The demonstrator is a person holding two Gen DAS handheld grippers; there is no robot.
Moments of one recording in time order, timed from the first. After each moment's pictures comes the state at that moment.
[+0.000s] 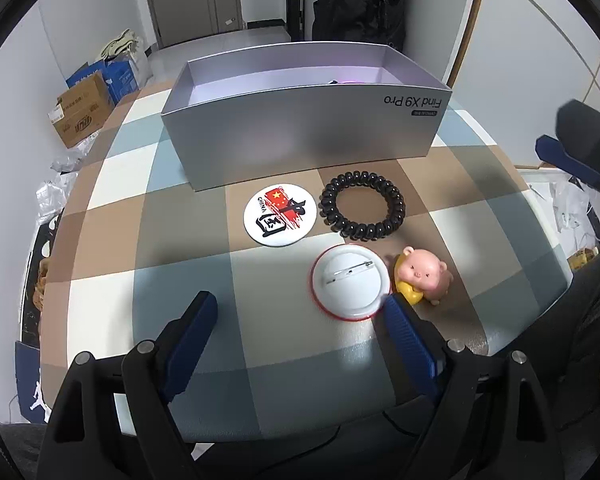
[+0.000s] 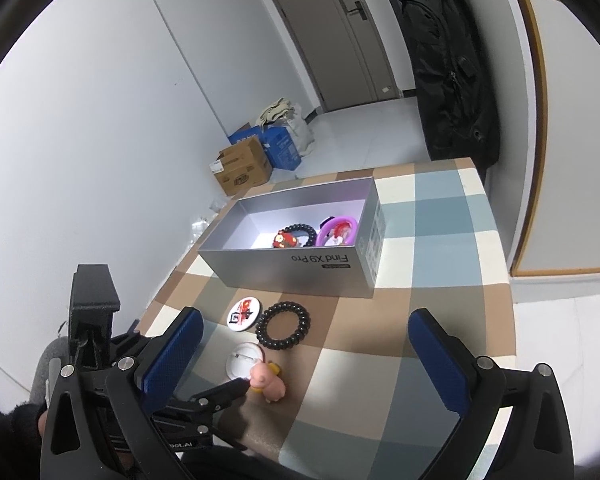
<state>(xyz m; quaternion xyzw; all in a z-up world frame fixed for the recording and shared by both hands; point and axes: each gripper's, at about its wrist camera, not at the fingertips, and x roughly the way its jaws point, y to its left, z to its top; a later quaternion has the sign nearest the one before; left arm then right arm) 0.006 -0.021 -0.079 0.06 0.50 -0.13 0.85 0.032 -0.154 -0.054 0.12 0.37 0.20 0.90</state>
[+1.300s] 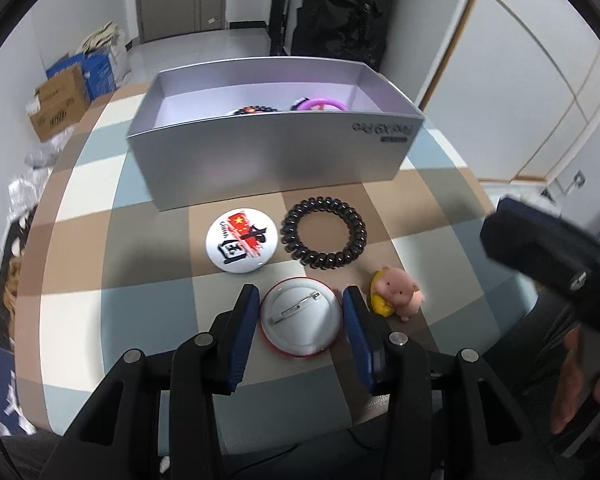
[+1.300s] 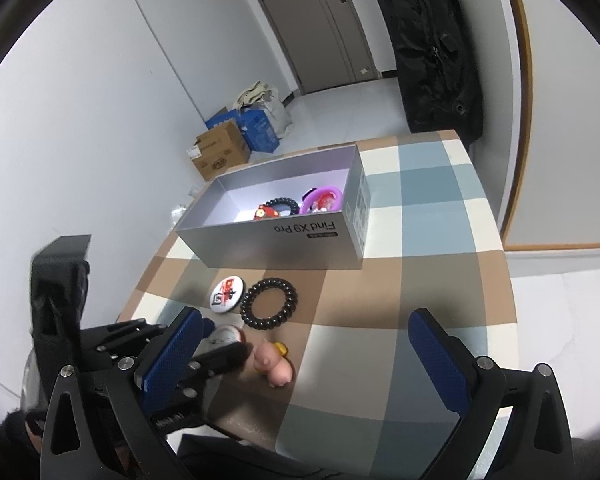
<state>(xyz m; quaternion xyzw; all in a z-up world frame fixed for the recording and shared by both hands) 0.022 -0.018 -0.068 0.00 0.50 -0.18 0.85 0.029 -0.144 -0.066 0.11 0.41 0.16 0.89</state>
